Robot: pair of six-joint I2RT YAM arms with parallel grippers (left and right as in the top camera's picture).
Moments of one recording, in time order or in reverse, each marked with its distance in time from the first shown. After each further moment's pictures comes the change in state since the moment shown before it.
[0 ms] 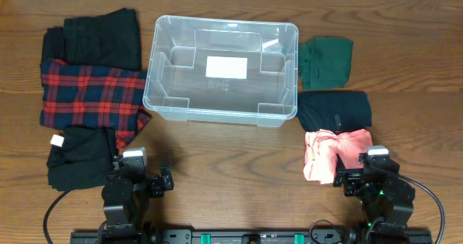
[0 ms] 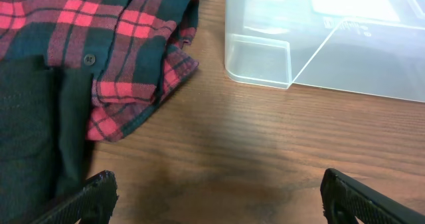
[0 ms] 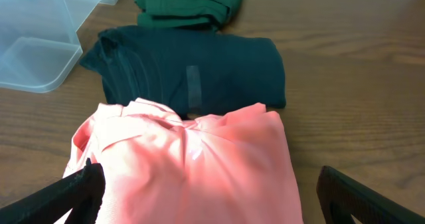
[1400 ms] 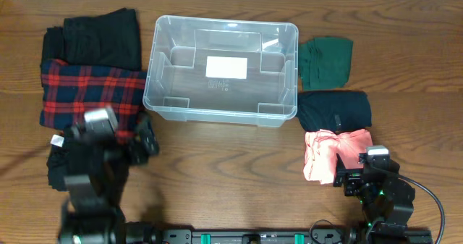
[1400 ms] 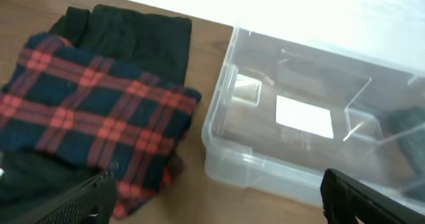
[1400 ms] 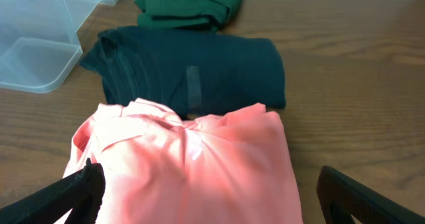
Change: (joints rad) left arm 0.000 0.596 0.620 0.044 -0.023 -0.169; right arm 0.000 -0.001 0.000 0.000 0.000 0.000
